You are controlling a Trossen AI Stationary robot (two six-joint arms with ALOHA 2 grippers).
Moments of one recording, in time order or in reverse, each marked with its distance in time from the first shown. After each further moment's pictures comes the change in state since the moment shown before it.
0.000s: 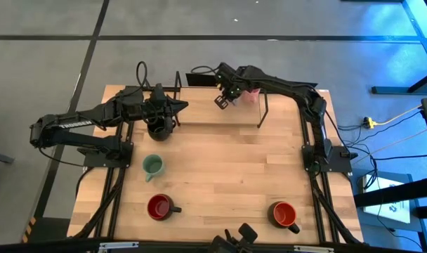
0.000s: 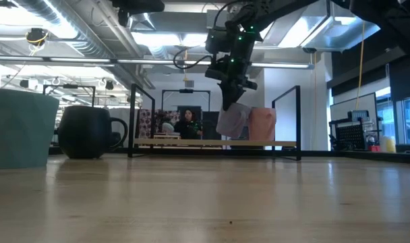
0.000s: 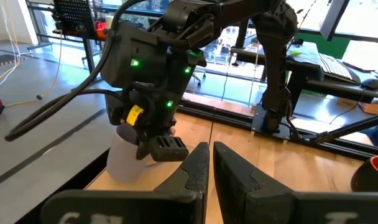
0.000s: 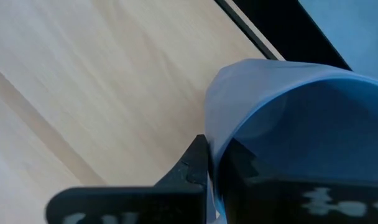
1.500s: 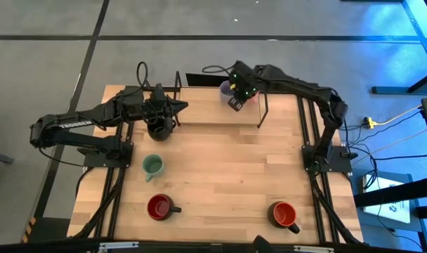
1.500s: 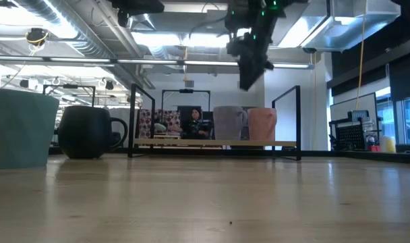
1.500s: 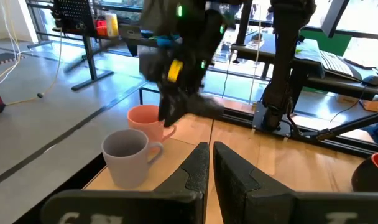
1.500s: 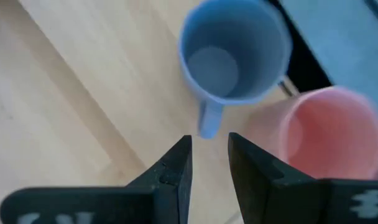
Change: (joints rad) left arm 0.000 0.000 0.000 -0.011 0.000 0.003; right arm 0.021 -0.248 -0.184 -0.036 -0.022 -0.080
